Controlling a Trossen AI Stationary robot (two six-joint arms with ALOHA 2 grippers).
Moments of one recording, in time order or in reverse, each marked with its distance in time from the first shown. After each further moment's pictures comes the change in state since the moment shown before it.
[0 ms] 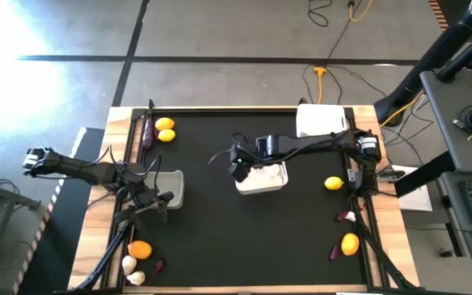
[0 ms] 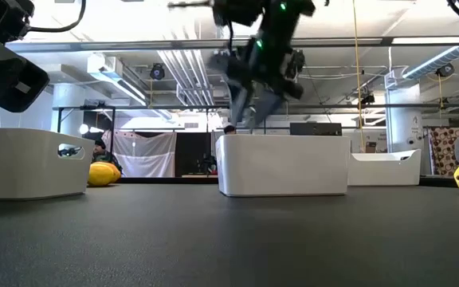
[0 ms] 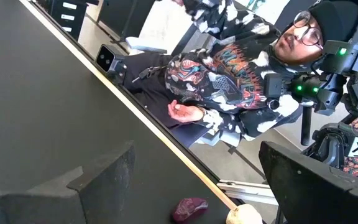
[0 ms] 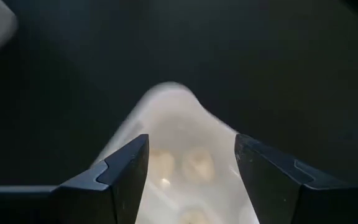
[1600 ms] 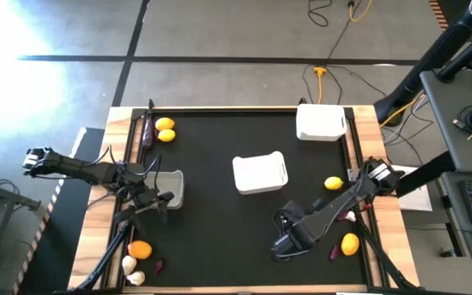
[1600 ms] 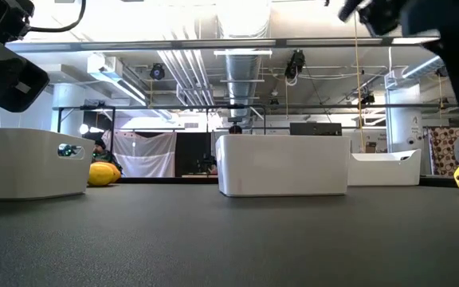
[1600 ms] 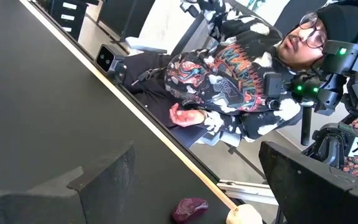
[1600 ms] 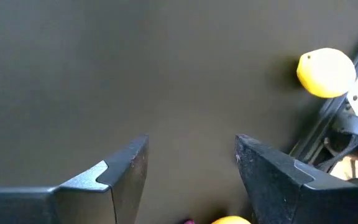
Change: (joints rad) left arm 0.000 0.000 0.000 0.000 0.000 0.000; right arm 0.645 0.004 -0.108 -0.663 -0.171 0.802
